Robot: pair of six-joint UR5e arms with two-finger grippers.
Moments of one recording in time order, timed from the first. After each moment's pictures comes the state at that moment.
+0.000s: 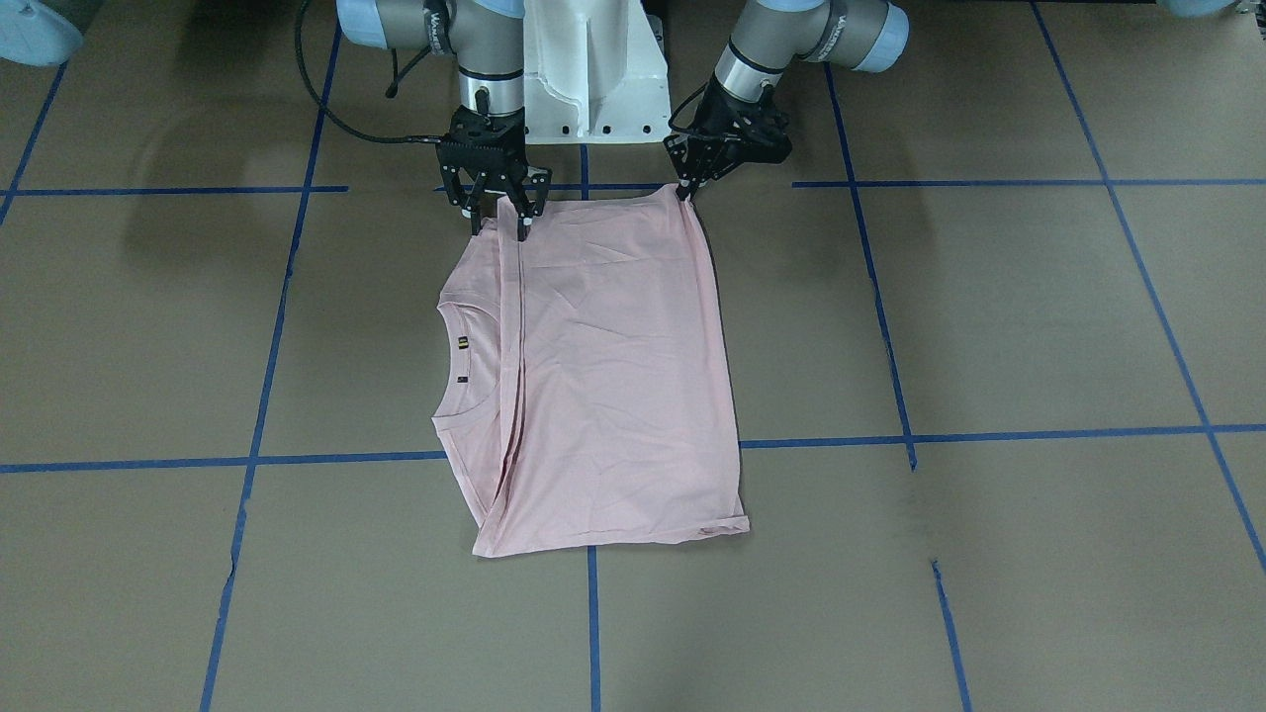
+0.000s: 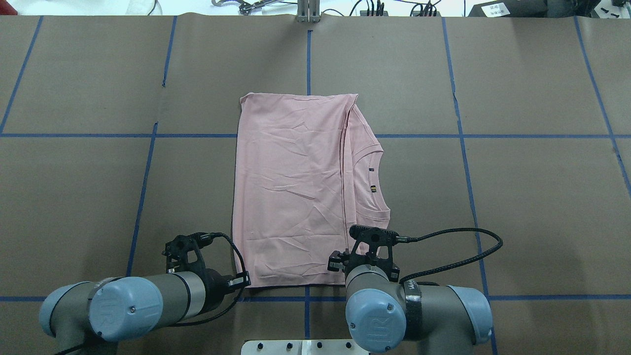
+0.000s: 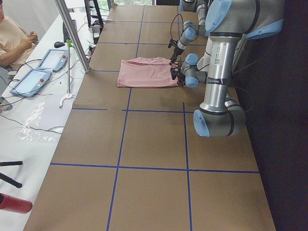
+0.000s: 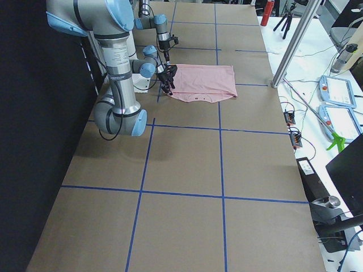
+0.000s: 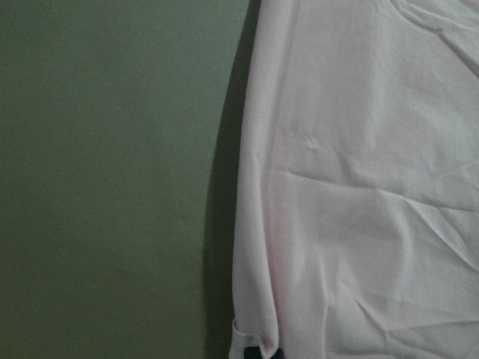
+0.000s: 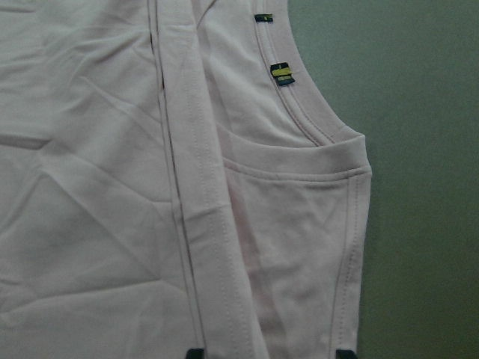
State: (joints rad) left arm -0.15 -1.79 -1.93 -2.11 -1.52 -1.72; right arm 0.11 -1.13 1.87 -1.59 1.22 1.69
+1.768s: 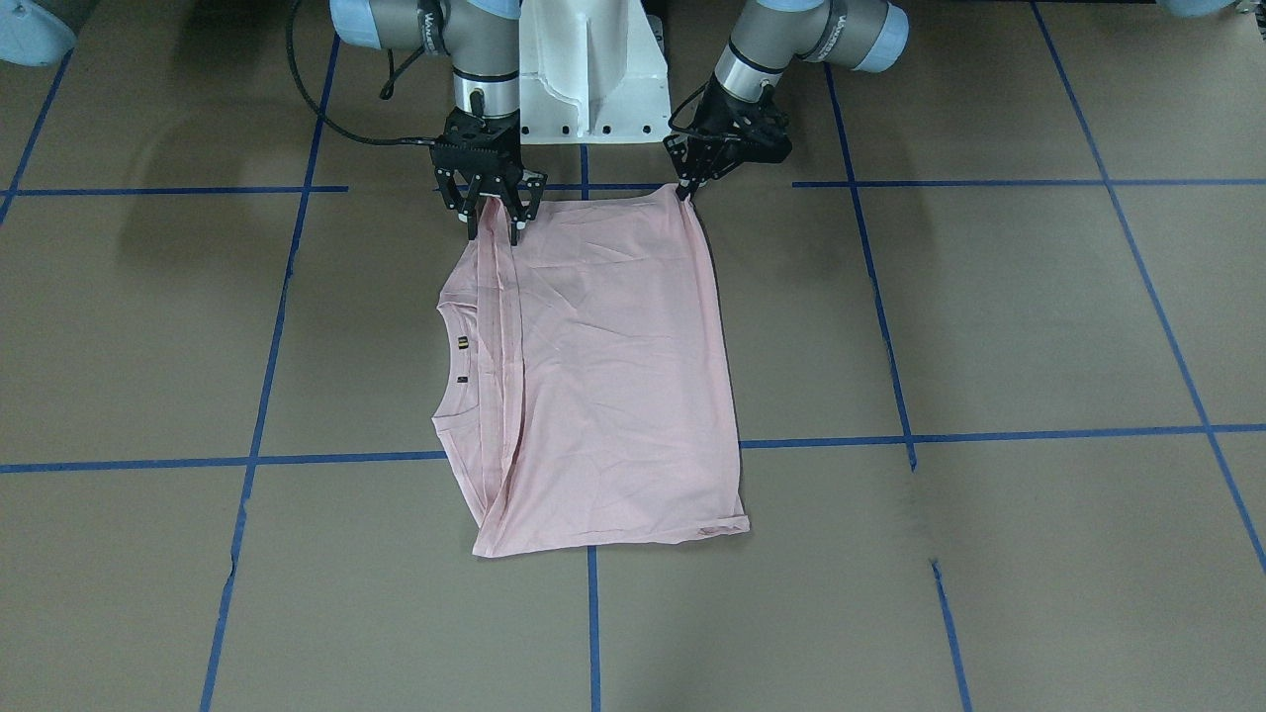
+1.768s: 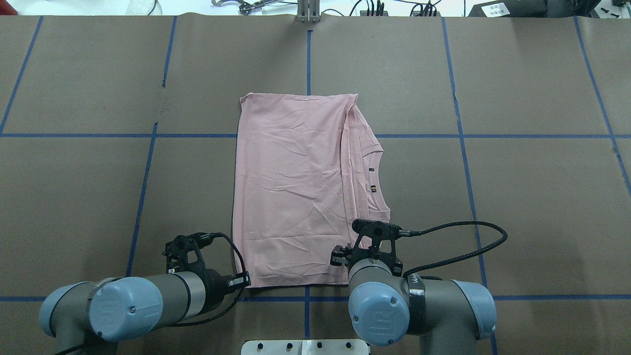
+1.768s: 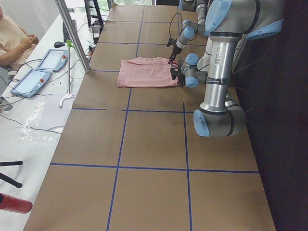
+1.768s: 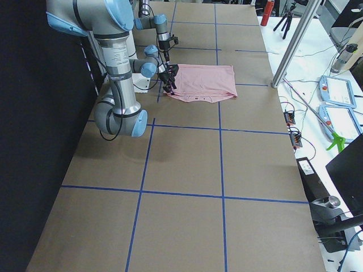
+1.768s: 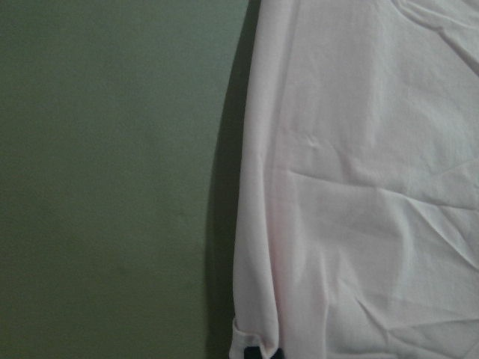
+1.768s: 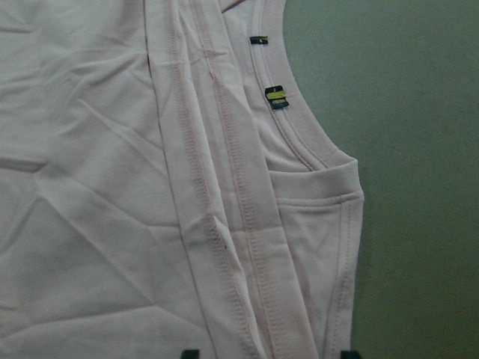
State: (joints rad) left arm -0.15 -1.79 -1.93 -2.11 -1.52 -1.72; right arm 0.12 -1.13 1.88 -1.60 1.22 1.67
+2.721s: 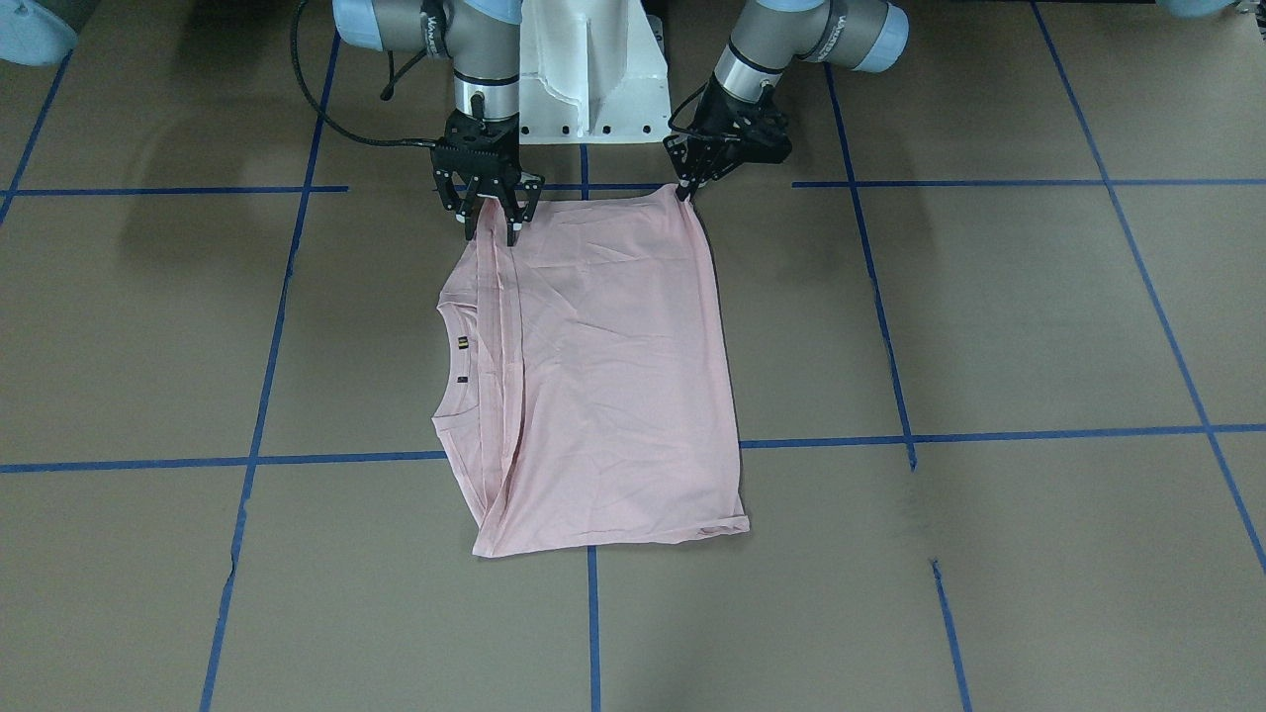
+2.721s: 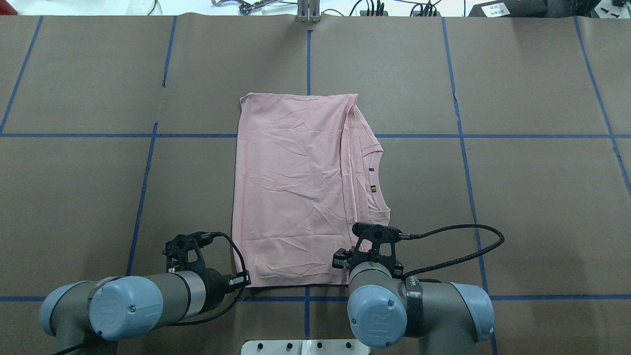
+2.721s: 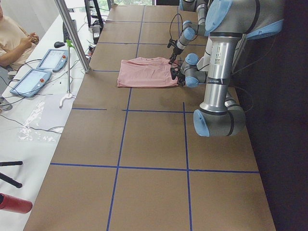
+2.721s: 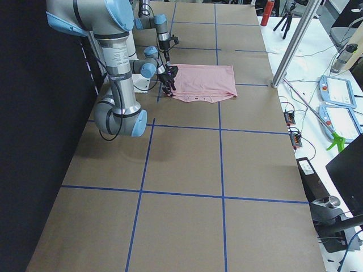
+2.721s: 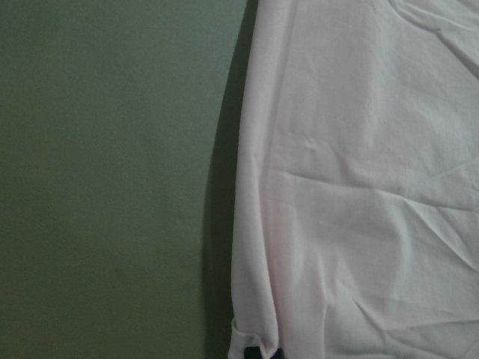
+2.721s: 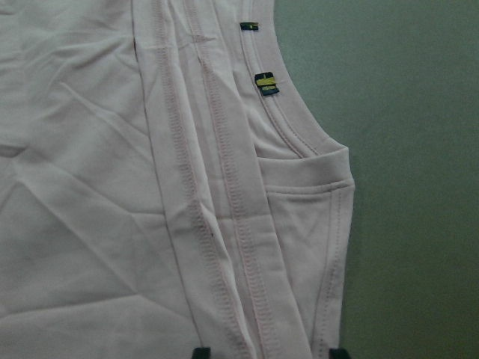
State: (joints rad) left arm -0.16 -1.79 -1.93 -2.11 -1.52 -1.72; right arm 0.11 -1.13 1.87 -1.62 1.22 1.68
